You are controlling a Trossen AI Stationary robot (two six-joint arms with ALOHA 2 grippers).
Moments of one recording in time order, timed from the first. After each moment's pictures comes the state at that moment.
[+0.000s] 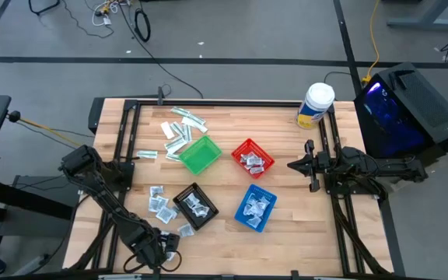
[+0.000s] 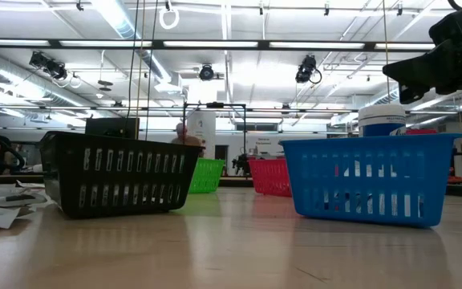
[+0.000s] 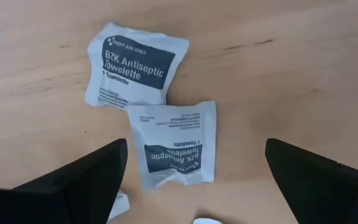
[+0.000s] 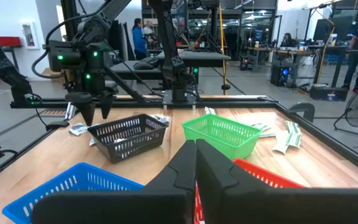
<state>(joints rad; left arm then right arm) -0.90 1.75 1.06 -0.70 -0.10 0.89 0.03 0.01 0.02 0.01 0.00 -0.01</state>
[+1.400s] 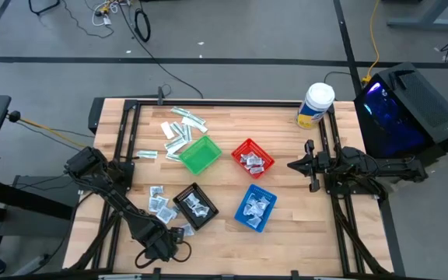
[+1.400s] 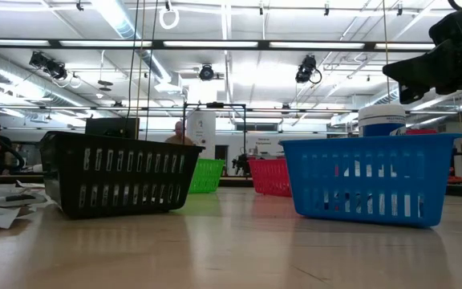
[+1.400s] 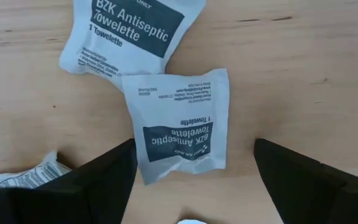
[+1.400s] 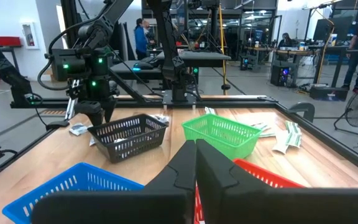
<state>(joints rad) -0.82 1.80 1.06 -0.72 0.02 0.85 0.03 0.01 0.02 0.01 0.00 -0.01</state>
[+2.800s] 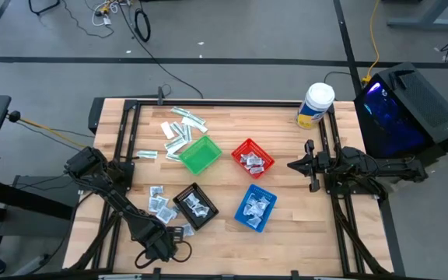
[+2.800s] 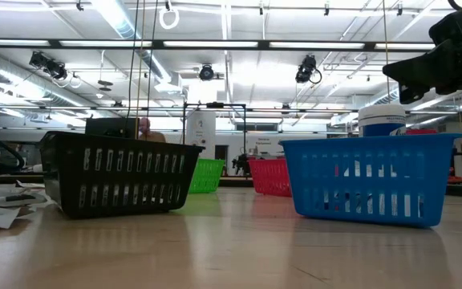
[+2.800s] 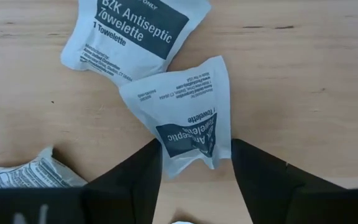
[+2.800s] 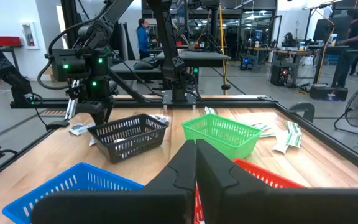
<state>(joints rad) -0.82 1.80 1.06 -0.73 0.02 0.79 0.03 0.01 0.02 0.01 0.00 -0.01</state>
